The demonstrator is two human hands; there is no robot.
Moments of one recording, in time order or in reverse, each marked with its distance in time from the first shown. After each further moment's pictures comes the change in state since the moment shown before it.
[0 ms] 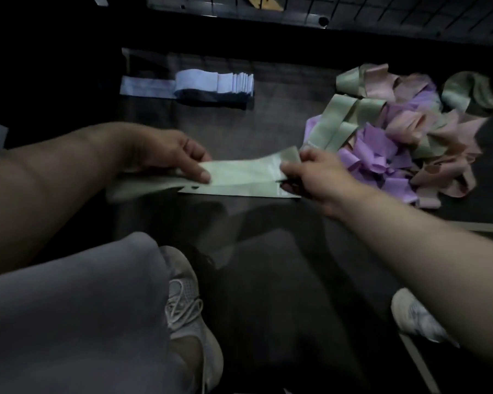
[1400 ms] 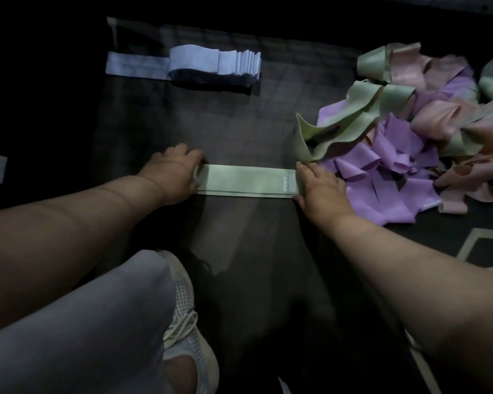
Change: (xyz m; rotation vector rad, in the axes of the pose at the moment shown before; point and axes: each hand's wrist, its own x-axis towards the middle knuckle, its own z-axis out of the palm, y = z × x) left_hand 0.079 -0.066 0.023 0.913 0.652 -0.094; right_hand 0.070 0.076 -0.024 -1.364 0.061 -0.345
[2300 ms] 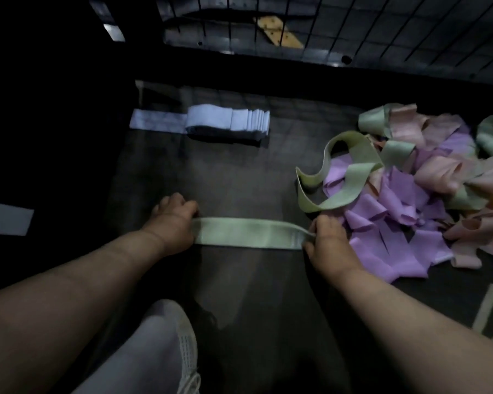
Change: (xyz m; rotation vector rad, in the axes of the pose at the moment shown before) left_hand -0.005 -0.017 0.015 -0.112 -0.013 -0.139; right_hand -0.005 -0.002 0.004 0.308 0.023 0.123
